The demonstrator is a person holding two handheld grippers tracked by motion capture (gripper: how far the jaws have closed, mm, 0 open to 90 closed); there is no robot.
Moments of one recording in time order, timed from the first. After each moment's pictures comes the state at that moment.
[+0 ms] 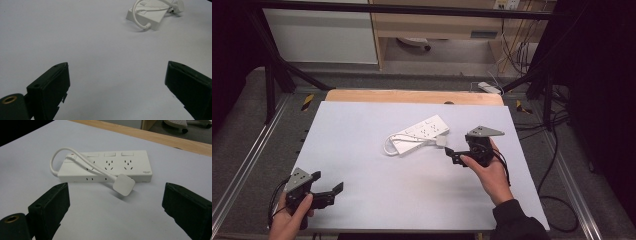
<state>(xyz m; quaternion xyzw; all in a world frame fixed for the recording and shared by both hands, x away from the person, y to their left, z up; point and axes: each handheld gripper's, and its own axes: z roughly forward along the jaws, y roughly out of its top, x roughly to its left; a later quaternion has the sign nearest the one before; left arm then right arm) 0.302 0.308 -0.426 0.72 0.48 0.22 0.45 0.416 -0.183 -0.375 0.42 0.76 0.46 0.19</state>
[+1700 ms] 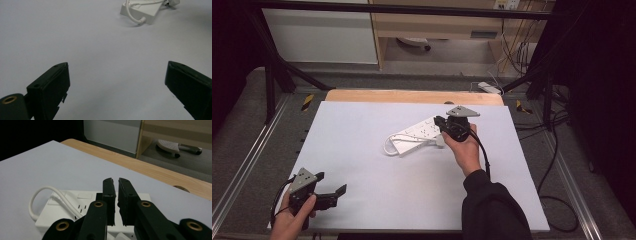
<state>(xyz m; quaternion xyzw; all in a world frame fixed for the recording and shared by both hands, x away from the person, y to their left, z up) 0.303 0.301 -0.427 0.74 0.46 0.21 0.44 0.485 -0.131 -0.374 0.39 0.74 0.49 0.24</state>
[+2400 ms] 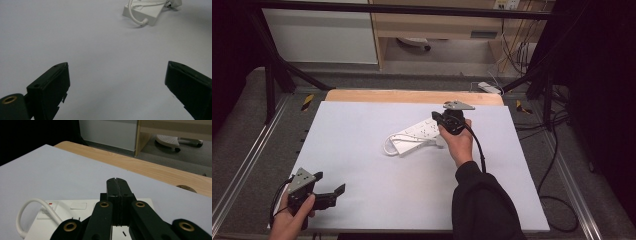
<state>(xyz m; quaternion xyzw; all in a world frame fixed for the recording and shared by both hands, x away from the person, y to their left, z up) 0.303 0.305 -0.426 0.74 0.46 0.22 0.44 0.513 -0.120 -0.382 0.42 0.73 0.49 0.23</state>
